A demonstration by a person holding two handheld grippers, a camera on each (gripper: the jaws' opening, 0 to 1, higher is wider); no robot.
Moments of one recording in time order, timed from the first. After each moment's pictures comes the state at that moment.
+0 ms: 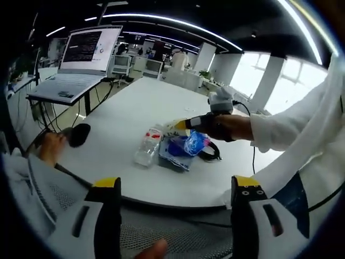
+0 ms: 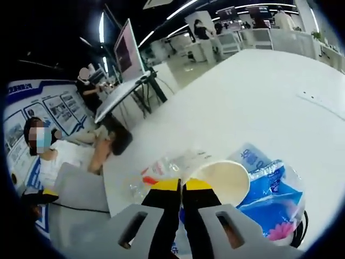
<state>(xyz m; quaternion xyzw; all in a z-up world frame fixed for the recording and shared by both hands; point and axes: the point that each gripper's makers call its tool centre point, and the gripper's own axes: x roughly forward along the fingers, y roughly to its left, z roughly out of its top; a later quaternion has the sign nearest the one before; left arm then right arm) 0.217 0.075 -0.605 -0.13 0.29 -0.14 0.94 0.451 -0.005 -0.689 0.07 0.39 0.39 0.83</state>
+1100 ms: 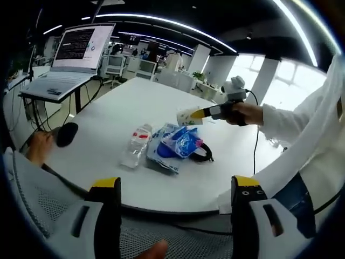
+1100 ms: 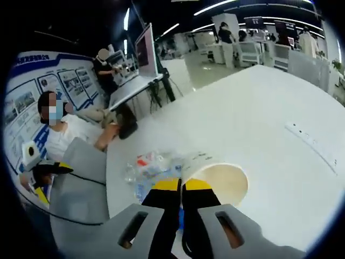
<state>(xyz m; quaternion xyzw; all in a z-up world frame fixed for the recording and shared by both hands) 0.232 0.042 -0.613 -0.14 0.28 -0.18 0.93 0.462 -0.086 -0.633 -0.03 0.36 0.46 0.81</state>
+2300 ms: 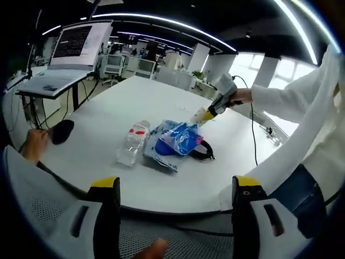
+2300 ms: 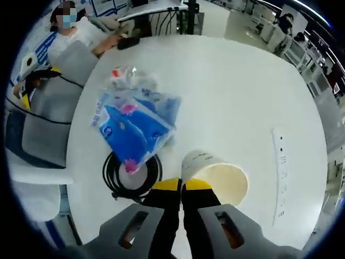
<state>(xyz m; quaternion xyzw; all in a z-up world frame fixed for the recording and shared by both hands) 0.235 0.037 -0.629 -0.14 0.29 -0.17 0.93 0.509 -0.182 -0.689 -0.37 0.45 0.50 0.64</state>
